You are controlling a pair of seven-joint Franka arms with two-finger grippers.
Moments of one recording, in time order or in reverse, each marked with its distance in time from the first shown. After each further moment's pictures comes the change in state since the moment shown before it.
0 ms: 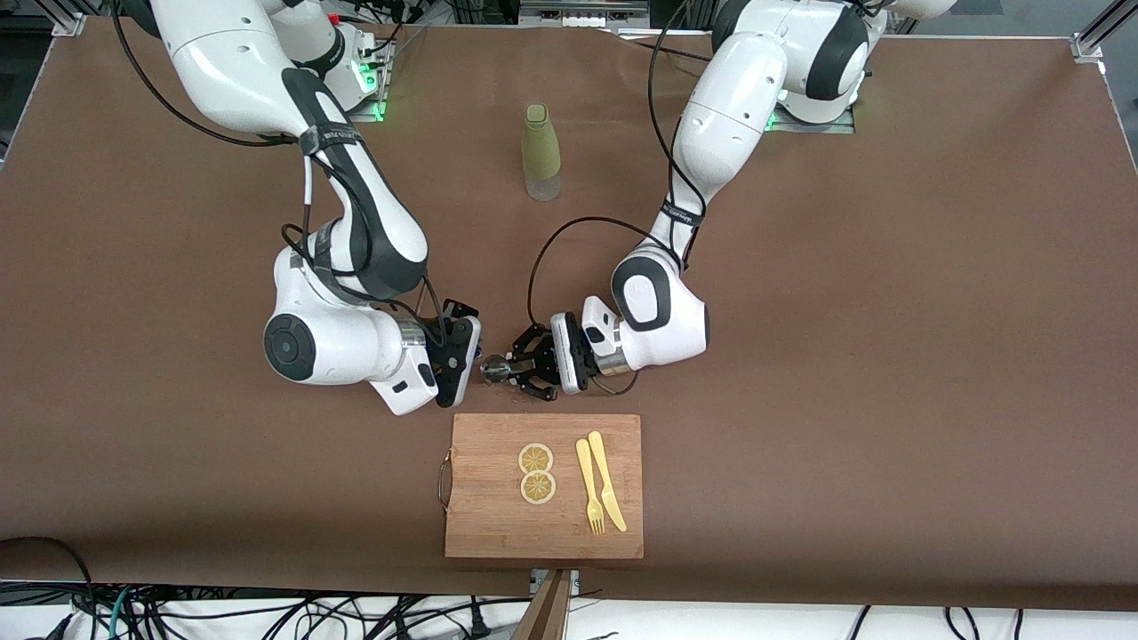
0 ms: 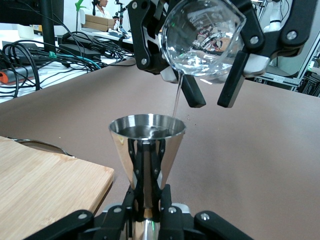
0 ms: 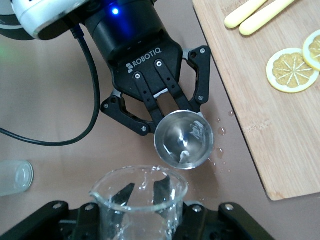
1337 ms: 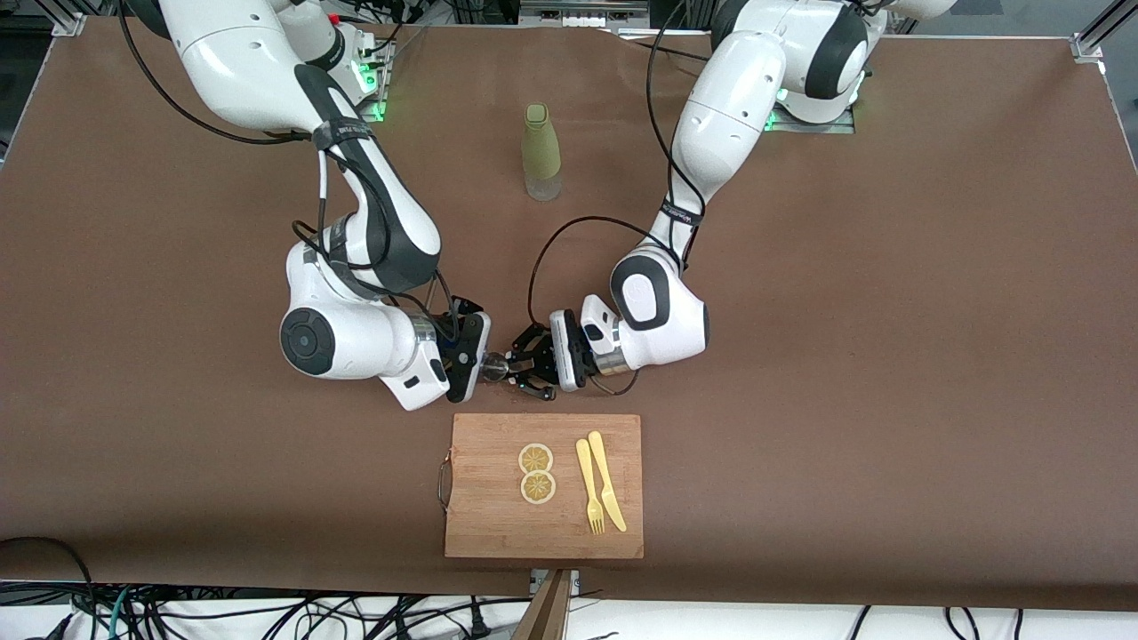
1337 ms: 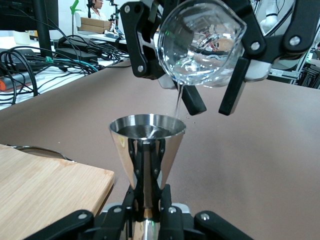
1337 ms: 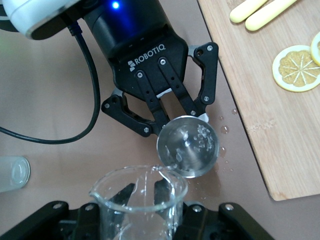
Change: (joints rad) left arm -0.007 0.000 0.011 0.001 0.000 0.000 0.038; right arm 0.022 0.000 -0.002 0.004 -0.041 0.001 0.015
